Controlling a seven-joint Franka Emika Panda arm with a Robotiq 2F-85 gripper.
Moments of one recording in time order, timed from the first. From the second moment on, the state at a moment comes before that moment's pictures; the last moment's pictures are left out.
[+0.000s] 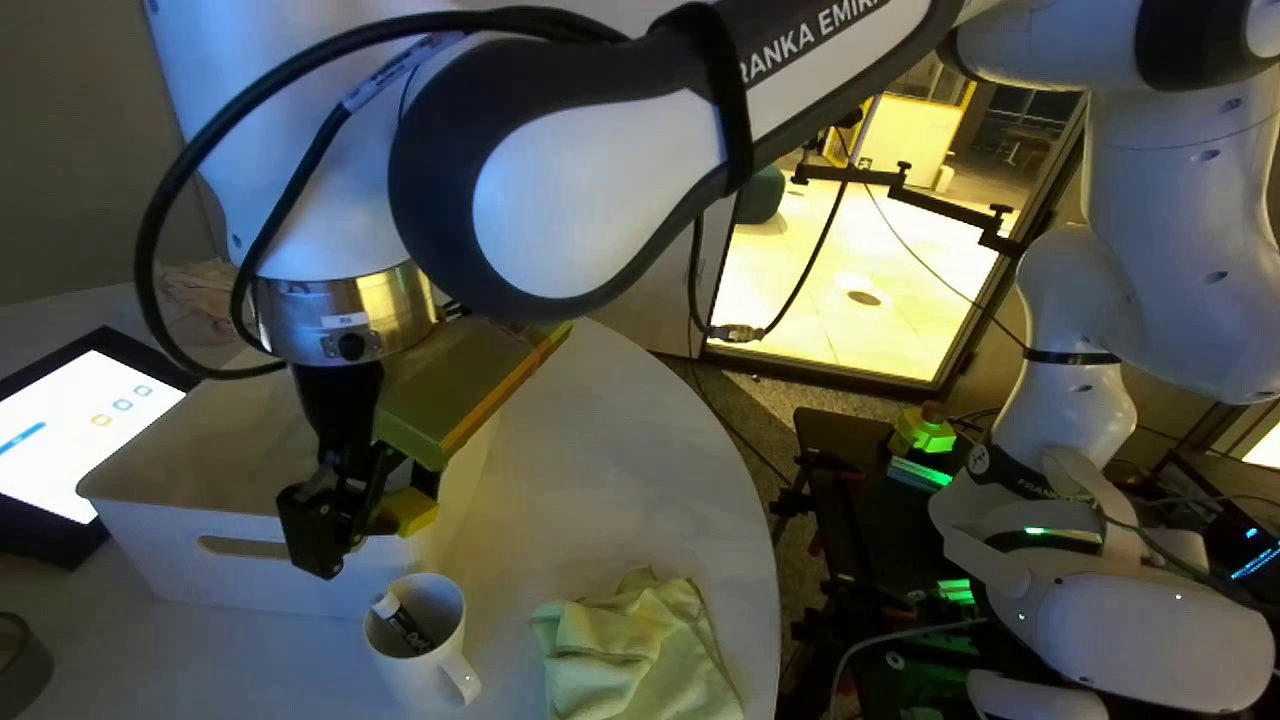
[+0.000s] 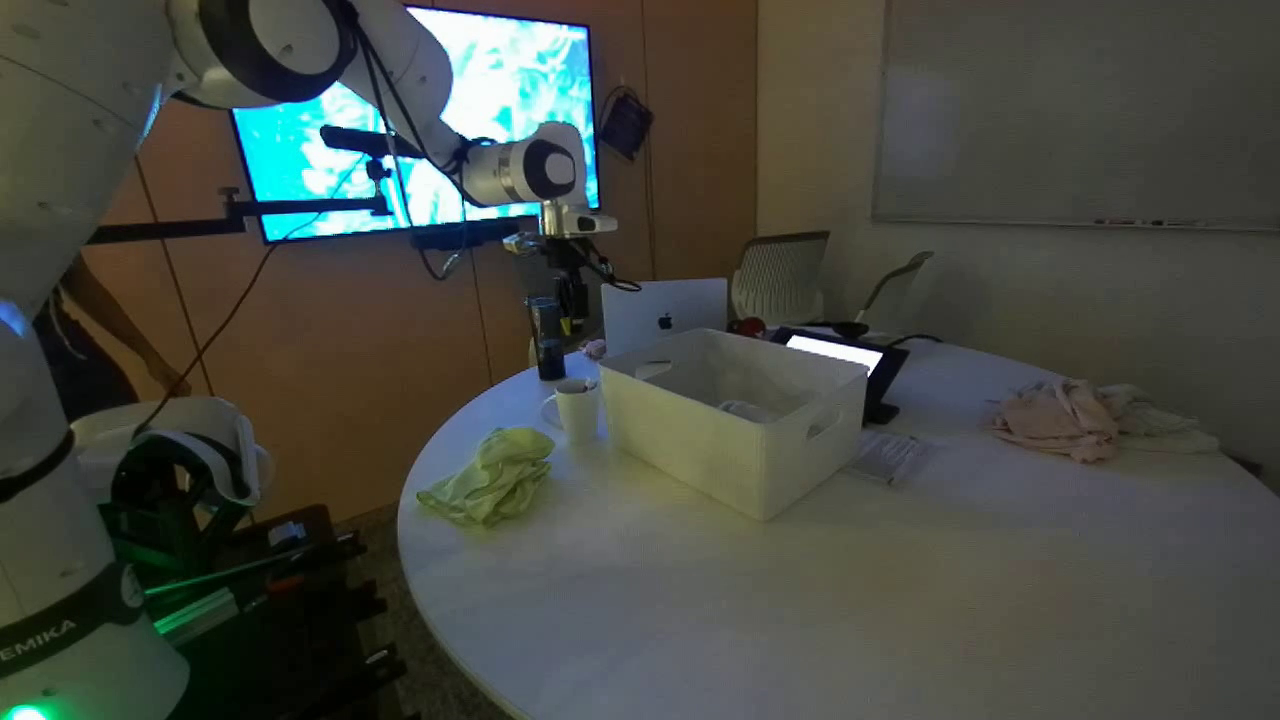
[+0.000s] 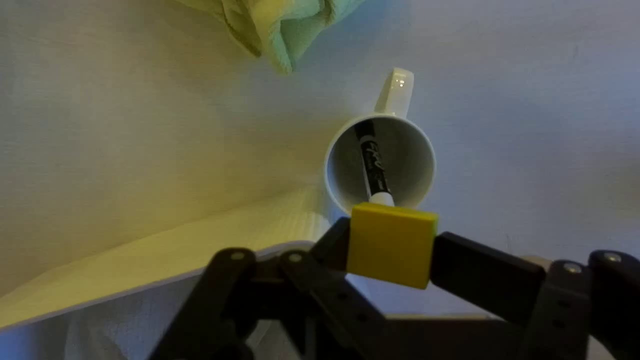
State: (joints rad) arm 0.37 0.59 0.11 -1.49 -0.13 2.02 0.72
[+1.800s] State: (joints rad) arm 0.39 0.71 0.10 -1.41 -0.13 2.01 0.61
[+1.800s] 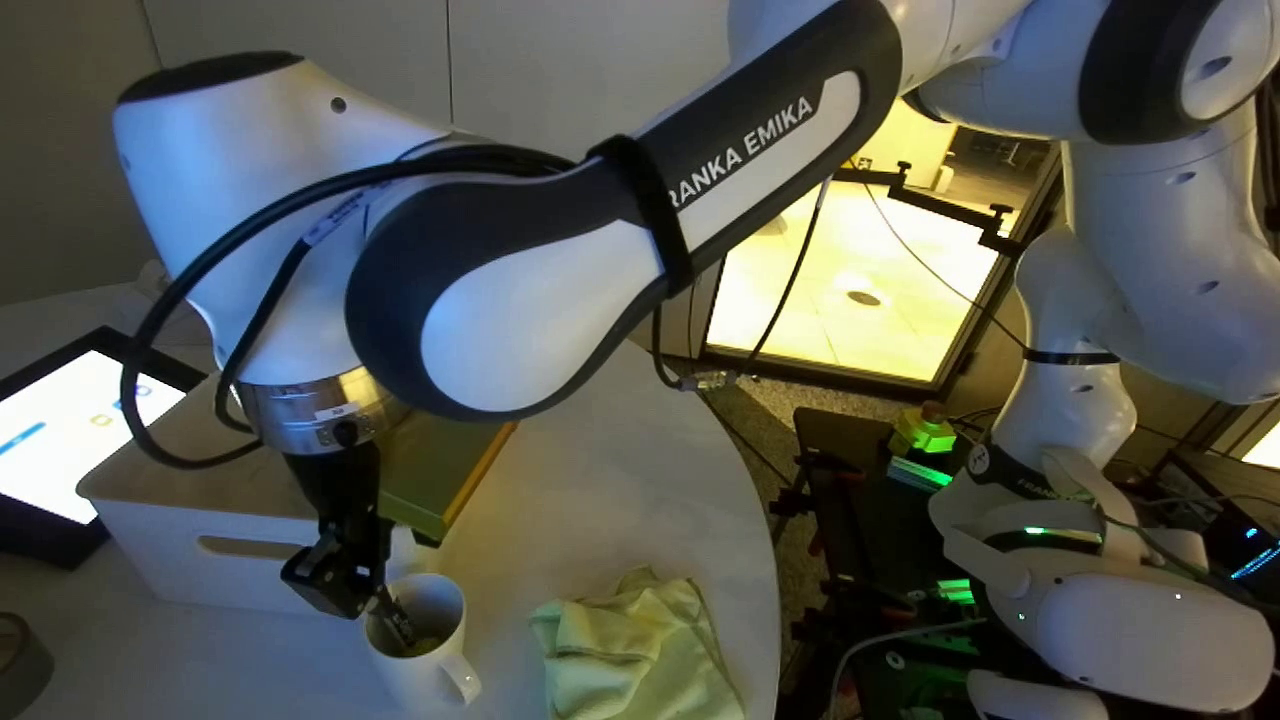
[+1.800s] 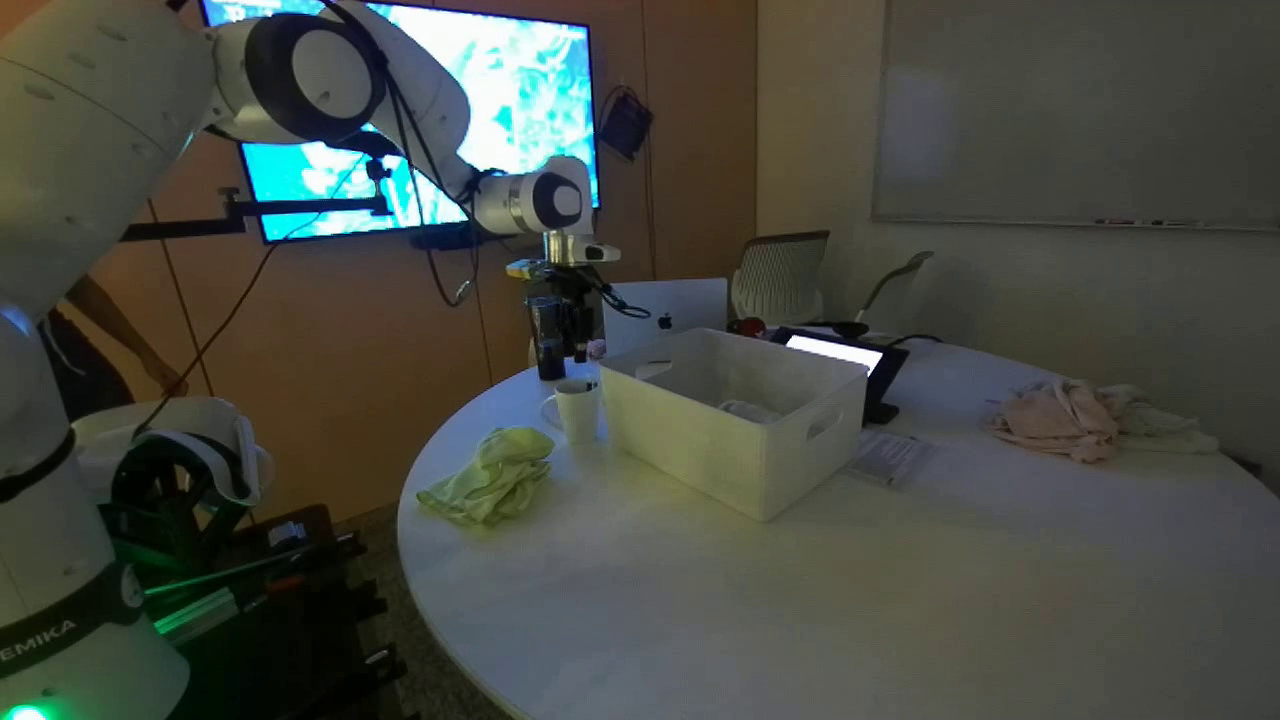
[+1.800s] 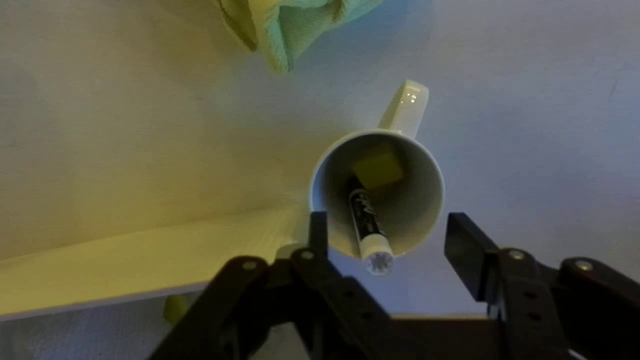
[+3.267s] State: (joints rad) arm 0.26 0.52 0.16 -1.93 0.32 2.25 0.37
